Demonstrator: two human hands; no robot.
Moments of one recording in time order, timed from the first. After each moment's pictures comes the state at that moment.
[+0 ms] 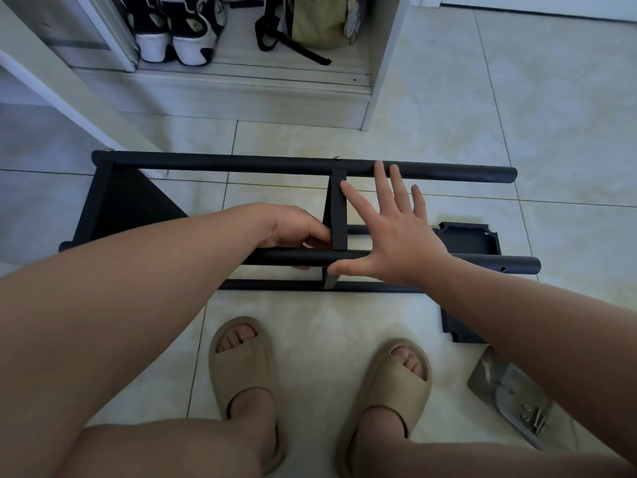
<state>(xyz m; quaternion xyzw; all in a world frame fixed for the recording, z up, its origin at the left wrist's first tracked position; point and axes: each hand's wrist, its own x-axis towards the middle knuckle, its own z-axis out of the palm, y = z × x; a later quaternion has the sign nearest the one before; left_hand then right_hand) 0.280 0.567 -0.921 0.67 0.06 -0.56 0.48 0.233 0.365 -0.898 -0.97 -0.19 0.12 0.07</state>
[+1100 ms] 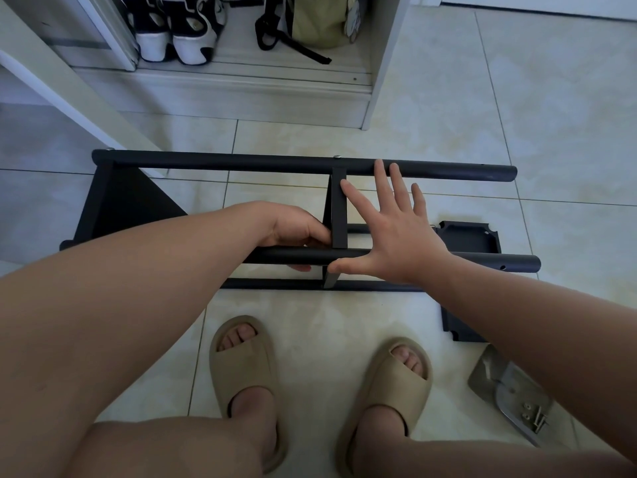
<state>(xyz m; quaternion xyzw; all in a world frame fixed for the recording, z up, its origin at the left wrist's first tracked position) 0.279 0.567 -0.920 0.66 0.05 -0.58 0.47 0.234 0.365 -0.900 -0.97 -0.19 0.11 0.07</state>
